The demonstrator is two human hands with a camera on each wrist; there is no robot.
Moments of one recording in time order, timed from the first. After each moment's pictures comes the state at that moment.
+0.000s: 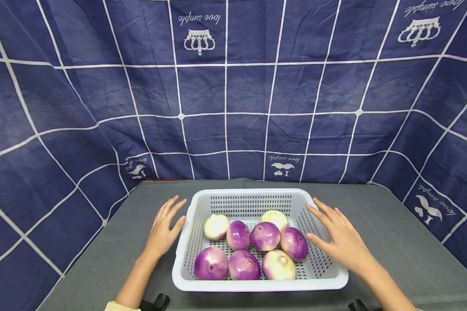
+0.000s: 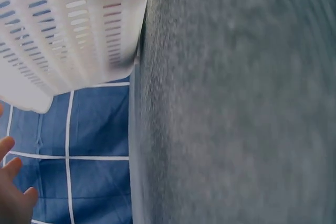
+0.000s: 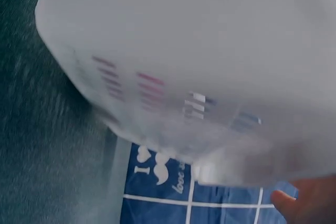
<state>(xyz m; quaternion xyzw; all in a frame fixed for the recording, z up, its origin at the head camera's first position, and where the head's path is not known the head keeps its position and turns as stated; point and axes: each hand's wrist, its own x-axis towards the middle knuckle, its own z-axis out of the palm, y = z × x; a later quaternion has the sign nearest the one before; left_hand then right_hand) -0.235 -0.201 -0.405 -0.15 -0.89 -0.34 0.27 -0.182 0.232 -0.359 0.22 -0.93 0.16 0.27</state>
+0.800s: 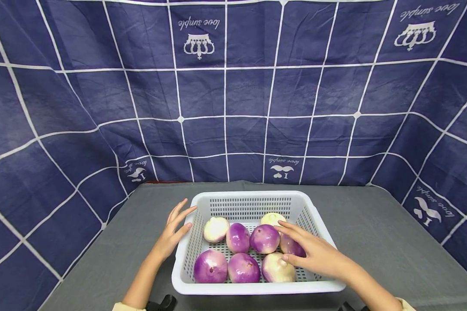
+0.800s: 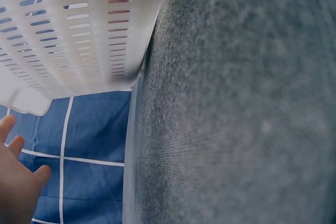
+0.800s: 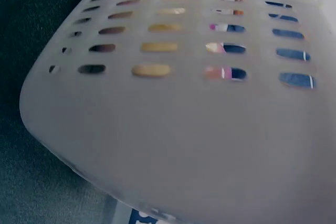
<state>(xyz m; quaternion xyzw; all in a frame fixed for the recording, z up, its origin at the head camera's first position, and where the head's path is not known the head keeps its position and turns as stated) -0.239 -0.193 -0.411 -0.22 -0.82 -0.50 0.16 -0.173 0.191 -0.361 0.29 -0.93 0.23 0.08</state>
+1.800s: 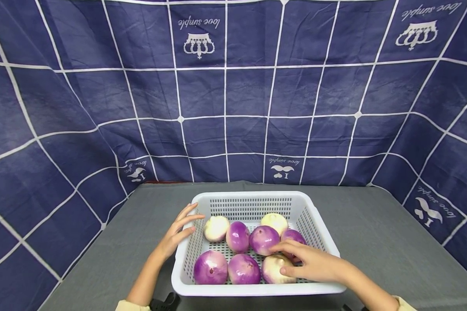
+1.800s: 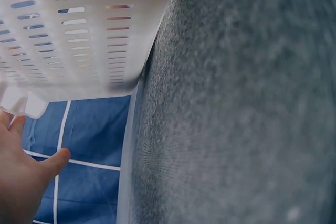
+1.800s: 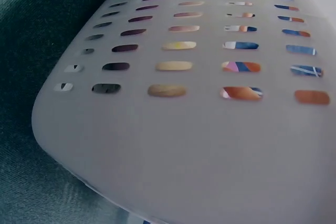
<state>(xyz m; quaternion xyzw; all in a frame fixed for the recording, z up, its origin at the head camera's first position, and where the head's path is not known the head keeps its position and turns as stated) -0.246 -0.189 -0.416 -0.29 -0.79 -0.52 0.12 -0.178 0.190 -0.369 0.39 -0.87 0.29 -0.07</state>
